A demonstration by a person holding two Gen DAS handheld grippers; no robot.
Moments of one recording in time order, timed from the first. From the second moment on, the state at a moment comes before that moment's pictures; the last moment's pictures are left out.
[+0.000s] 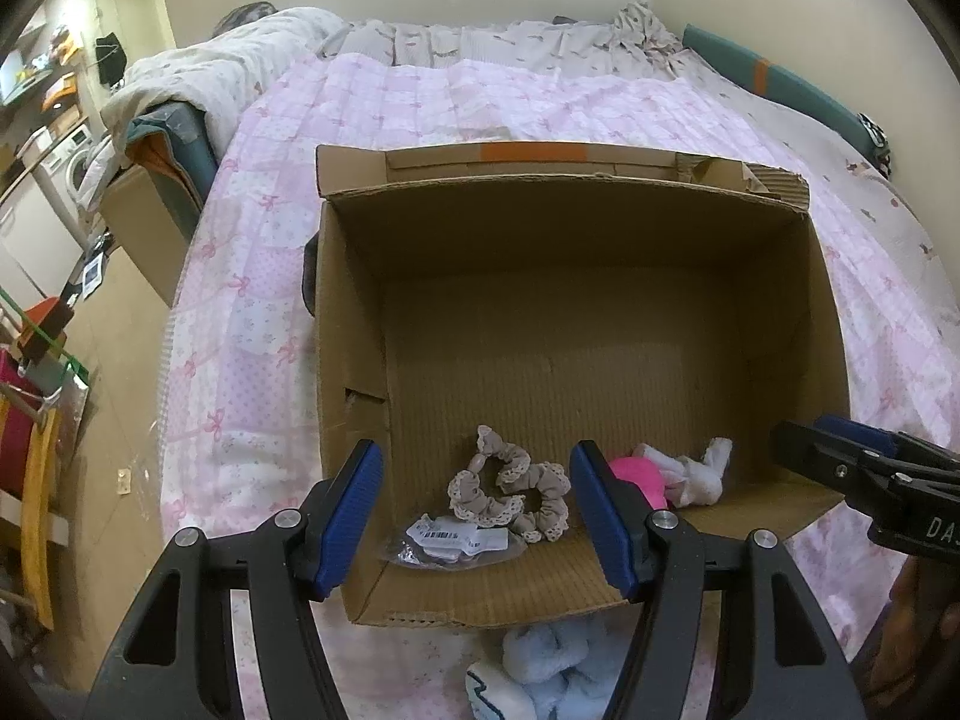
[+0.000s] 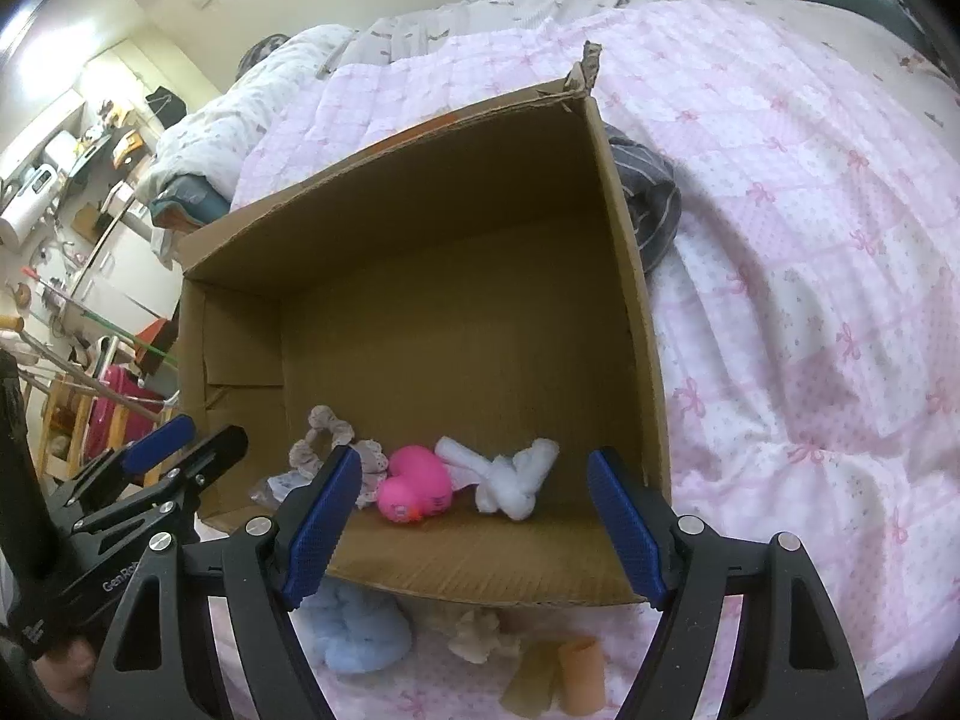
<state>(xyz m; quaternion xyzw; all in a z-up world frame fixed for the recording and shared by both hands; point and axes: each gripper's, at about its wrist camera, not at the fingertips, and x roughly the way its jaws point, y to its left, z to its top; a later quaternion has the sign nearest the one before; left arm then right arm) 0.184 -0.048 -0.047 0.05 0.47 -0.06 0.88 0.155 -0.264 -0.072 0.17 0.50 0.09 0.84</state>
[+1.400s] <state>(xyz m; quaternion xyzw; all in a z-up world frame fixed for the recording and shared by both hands) 0.113 0.015 -0.049 -0.02 0.52 0.01 0.85 0.075 -0.288 -0.068 0.20 0.52 0.08 0.82</state>
